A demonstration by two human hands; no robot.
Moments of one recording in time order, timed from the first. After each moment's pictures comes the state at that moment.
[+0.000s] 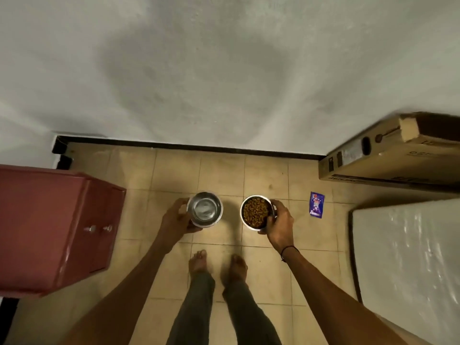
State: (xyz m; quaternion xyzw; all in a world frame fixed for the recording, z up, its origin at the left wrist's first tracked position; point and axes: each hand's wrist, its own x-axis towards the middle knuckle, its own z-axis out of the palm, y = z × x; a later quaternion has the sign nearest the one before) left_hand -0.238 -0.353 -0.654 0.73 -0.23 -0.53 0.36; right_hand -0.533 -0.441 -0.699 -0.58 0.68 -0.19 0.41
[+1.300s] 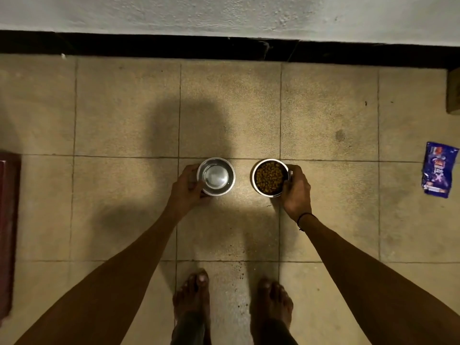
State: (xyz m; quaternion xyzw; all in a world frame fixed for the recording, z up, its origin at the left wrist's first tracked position) left_hand -0.202 -0.432 -1.271 0.74 -0.27 -0.54 0.30; right_hand -0.498 -0.510 -1.278 -0.61 0.68 -0.13 0.39
